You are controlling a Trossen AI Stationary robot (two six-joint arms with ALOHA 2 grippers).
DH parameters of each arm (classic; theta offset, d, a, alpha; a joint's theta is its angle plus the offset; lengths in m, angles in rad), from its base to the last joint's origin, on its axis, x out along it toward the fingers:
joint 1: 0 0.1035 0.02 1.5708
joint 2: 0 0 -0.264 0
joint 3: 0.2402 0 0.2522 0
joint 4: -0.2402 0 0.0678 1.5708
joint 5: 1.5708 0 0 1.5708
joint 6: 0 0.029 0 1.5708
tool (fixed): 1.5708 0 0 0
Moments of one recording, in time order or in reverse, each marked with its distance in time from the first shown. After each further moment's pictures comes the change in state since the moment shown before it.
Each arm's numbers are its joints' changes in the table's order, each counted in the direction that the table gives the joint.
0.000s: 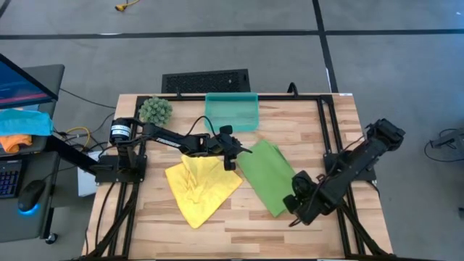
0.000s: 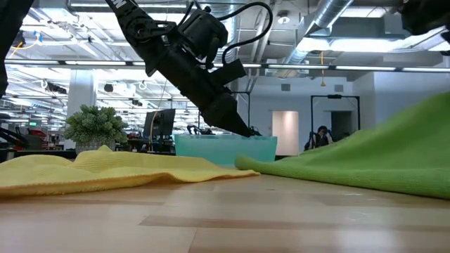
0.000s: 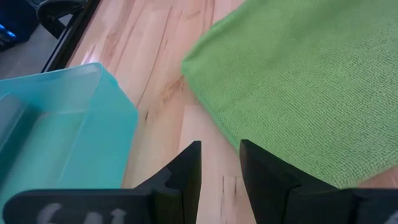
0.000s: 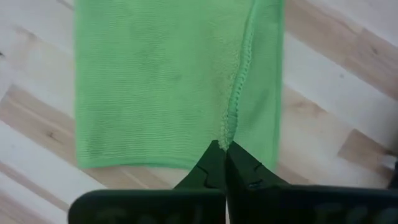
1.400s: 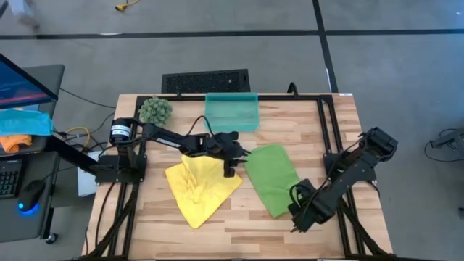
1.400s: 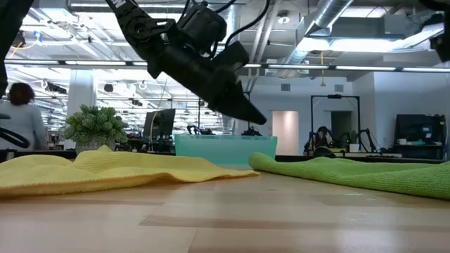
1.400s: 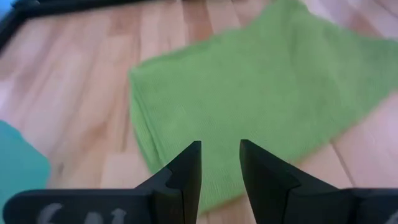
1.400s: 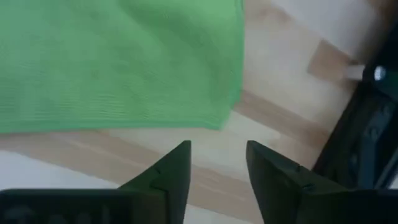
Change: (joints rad) left arm 0.000 0.000 -0.001 0.104 0.301 -0.057; right arm 0.032 -0.151 0.031 -0.059 -0.271 0.107
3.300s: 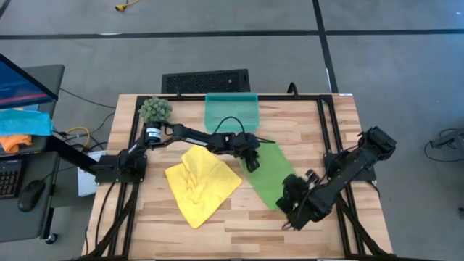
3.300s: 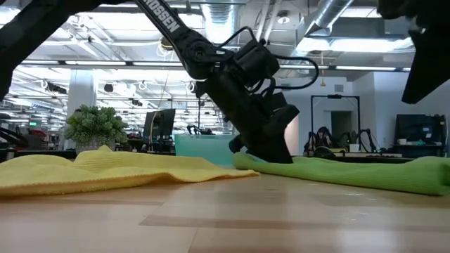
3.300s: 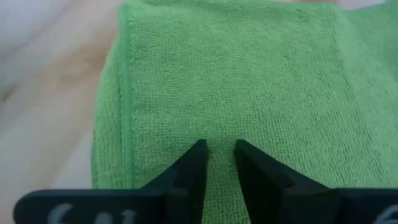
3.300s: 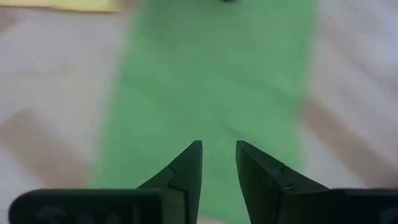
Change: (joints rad) left arm 0.008 -0.367 0.437 -0.374 -0.103 -0.477; right arm -0.051 -0.007 0.070 0.060 0.516 -0.359
